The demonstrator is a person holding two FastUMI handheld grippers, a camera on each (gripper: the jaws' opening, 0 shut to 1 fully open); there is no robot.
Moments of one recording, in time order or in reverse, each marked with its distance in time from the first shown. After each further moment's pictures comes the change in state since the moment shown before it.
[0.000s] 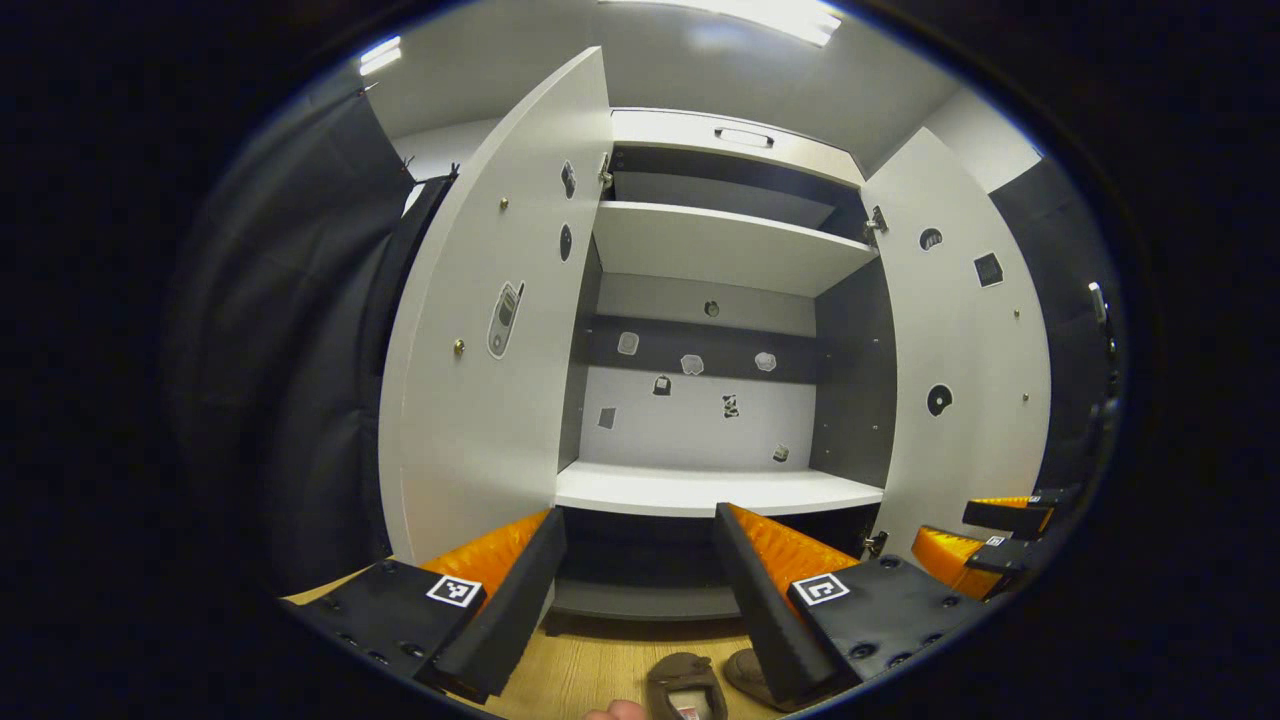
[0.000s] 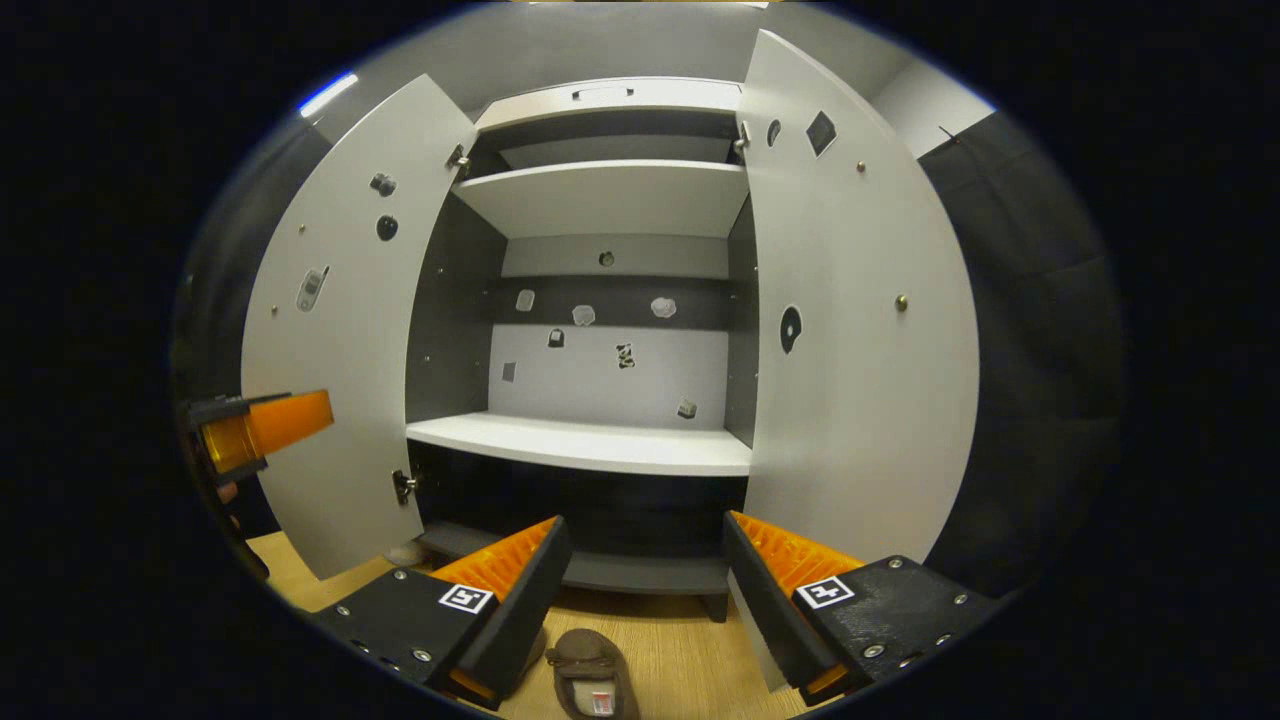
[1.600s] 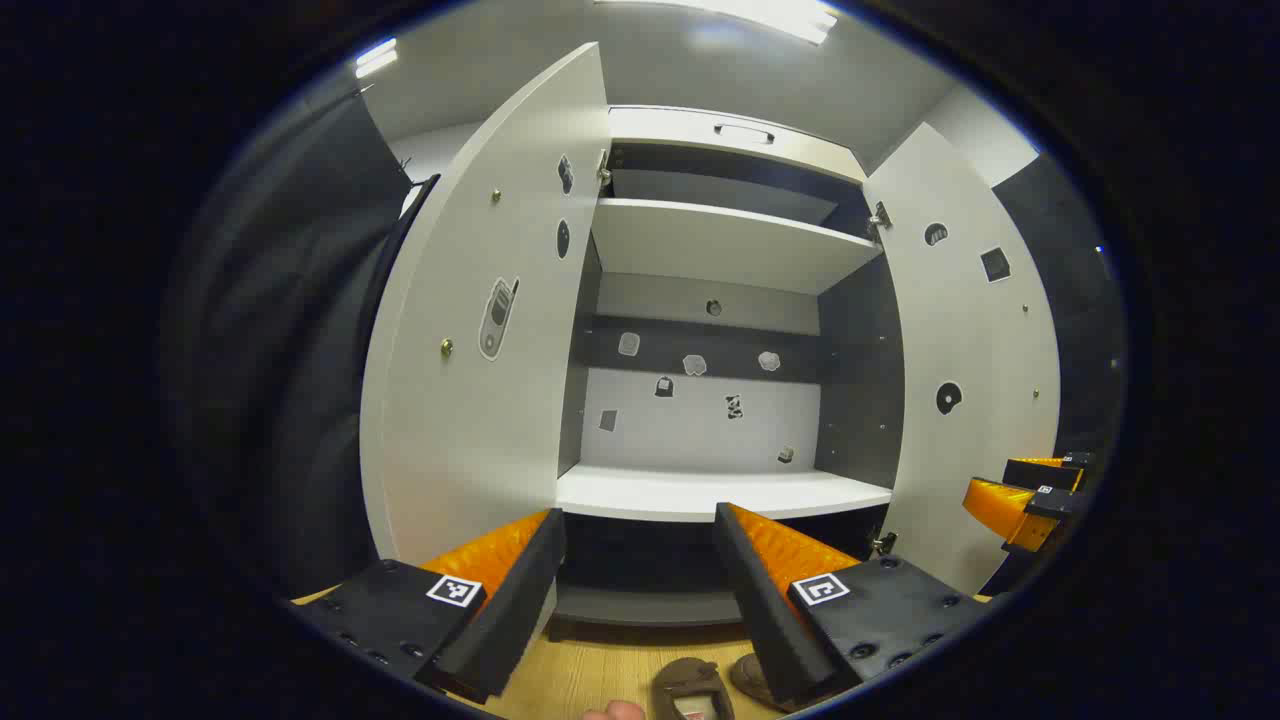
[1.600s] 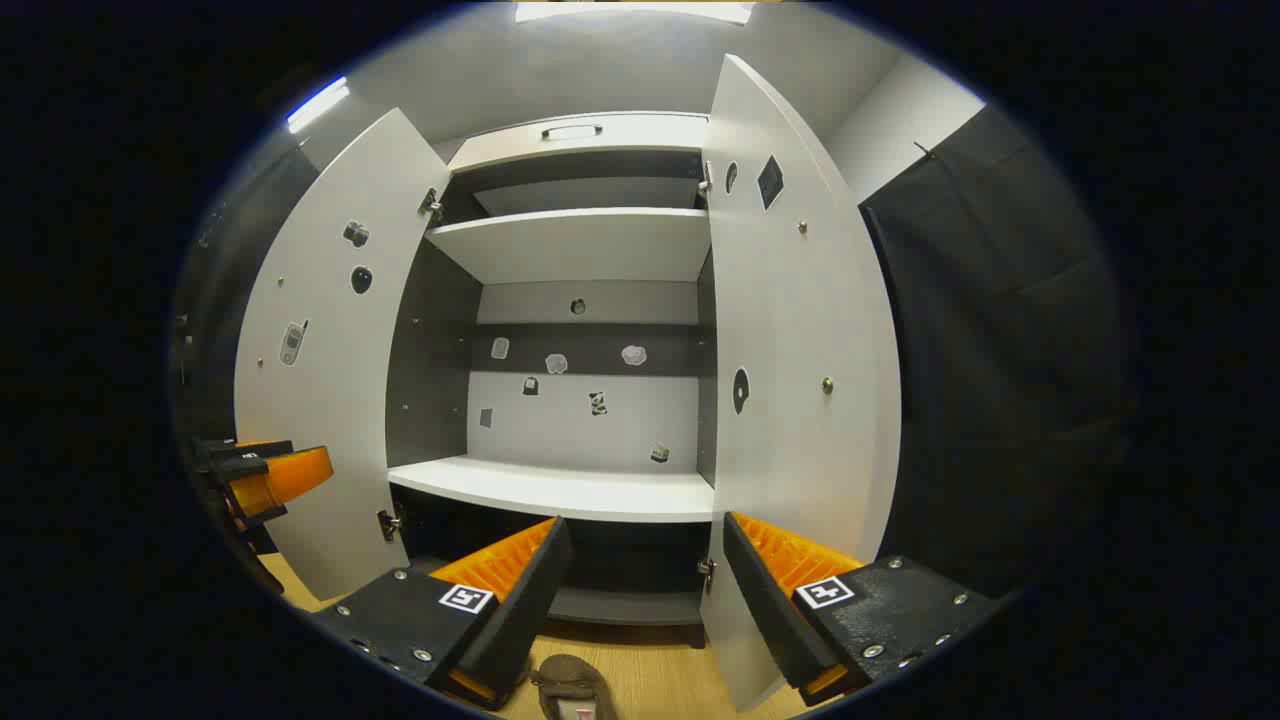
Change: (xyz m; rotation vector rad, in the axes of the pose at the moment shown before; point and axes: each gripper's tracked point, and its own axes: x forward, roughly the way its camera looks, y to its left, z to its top) left arm 0.016 -0.004 -0.001 0.015 0.001 -0.016; right arm -0.014 -0.042 0.064 0.051 -0.150 -0.061
